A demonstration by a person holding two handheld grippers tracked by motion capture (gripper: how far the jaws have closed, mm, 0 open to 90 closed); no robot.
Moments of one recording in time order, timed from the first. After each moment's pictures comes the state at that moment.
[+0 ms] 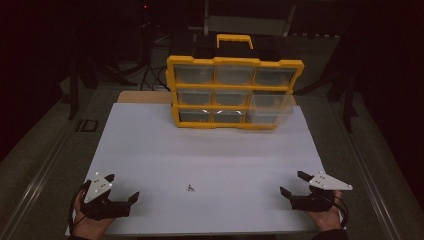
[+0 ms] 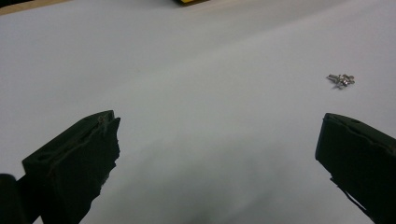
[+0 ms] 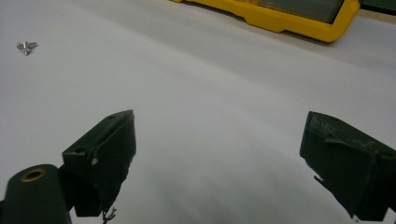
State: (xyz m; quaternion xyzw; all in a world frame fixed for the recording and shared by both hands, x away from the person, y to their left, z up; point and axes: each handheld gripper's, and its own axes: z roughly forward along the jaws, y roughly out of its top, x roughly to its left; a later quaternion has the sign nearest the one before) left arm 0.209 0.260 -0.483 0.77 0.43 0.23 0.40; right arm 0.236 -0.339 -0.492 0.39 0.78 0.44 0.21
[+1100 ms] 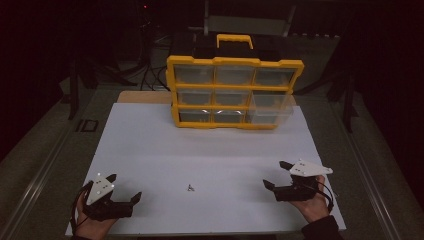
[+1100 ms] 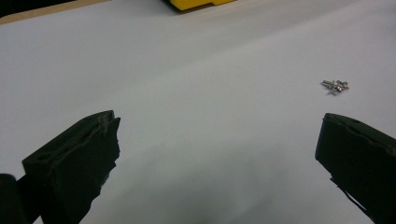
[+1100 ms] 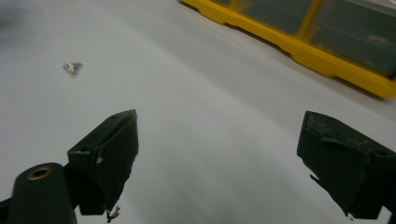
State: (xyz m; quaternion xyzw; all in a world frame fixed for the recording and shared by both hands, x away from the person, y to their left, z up) left arm 0.206 0.251 -0.482 0.77 0.43 0.24 0.41; right arm 0.259 -0.279 -0.450 0.34 0.82 0.43 0.19
